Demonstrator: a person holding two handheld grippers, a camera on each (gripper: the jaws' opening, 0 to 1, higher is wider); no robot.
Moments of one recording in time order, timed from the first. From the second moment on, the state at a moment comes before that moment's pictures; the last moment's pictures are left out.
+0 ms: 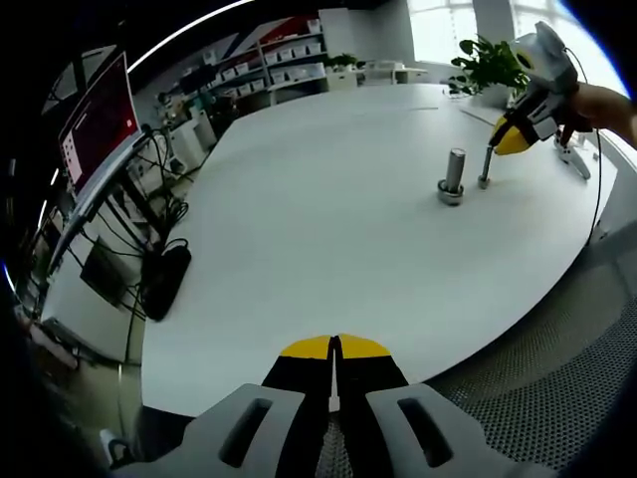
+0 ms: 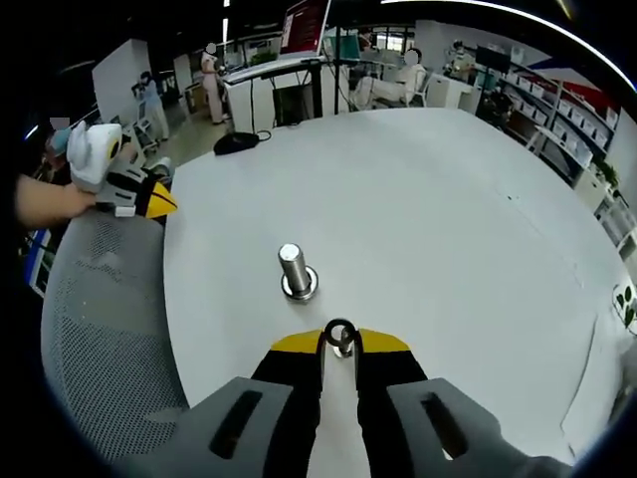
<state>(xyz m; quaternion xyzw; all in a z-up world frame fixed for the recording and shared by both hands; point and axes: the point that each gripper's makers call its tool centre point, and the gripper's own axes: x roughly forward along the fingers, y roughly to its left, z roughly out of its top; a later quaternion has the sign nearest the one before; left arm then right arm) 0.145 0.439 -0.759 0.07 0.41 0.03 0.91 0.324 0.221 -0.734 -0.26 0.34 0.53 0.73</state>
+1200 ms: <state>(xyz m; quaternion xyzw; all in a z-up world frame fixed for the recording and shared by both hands) 0.146 0.438 -0.758 0.07 0.41 0.03 0.91 0.331 0.219 -0.740 -0.27 0.36 0.52 0.73</state>
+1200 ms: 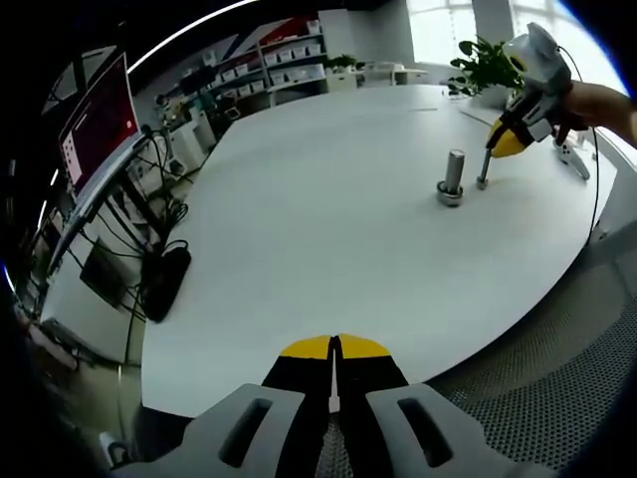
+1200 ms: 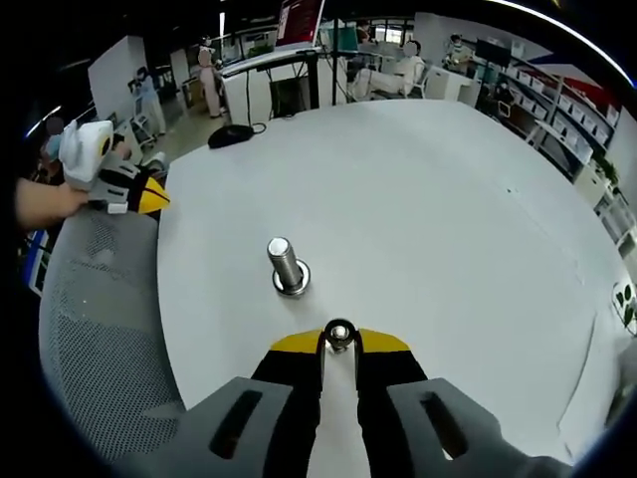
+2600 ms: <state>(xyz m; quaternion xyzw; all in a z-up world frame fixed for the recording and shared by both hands) 0.147 0.438 -0.757 0.07 0.40 0.03 0.91 0.342 0.212 -0.755 -0.40 0.38 0.52 0.65</state>
